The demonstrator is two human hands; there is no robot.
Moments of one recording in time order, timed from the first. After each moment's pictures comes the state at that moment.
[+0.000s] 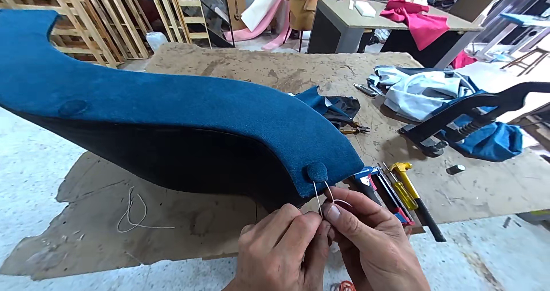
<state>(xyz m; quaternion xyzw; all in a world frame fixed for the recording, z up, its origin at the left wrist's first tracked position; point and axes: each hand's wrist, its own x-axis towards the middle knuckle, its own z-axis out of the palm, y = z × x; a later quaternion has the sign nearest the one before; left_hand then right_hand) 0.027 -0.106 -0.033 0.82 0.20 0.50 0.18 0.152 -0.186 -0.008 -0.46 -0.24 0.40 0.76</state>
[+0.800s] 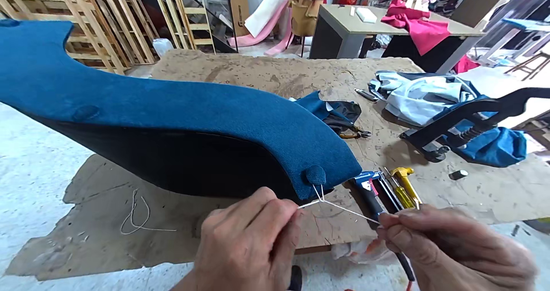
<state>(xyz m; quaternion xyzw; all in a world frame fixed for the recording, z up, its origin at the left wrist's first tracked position) -0.003 -0.078 -0.001 0.86 0.20 0.45 0.12 0.203 -0.226 0.008 -0.50 -0.50 0.17 0.68</state>
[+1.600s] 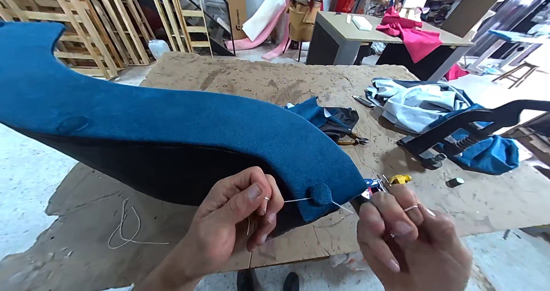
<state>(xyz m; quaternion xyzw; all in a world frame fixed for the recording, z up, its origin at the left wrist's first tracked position) -0.001 -0.013 -0.009 0.56 -0.03 0.31 0.77 0.210 -0.173 -0.020 -0.12 -0.30 0.48 0.82</state>
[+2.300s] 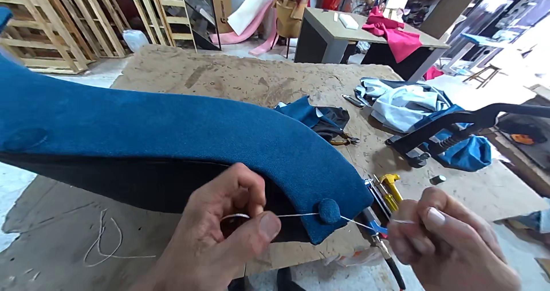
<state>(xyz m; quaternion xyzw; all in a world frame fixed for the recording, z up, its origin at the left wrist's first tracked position) -0.011 0.003 -0.001 0.74 0.07 0.36 0.57 0.233 -0.189 0.010 -0.52 -0.44 0.27 0.69</state>
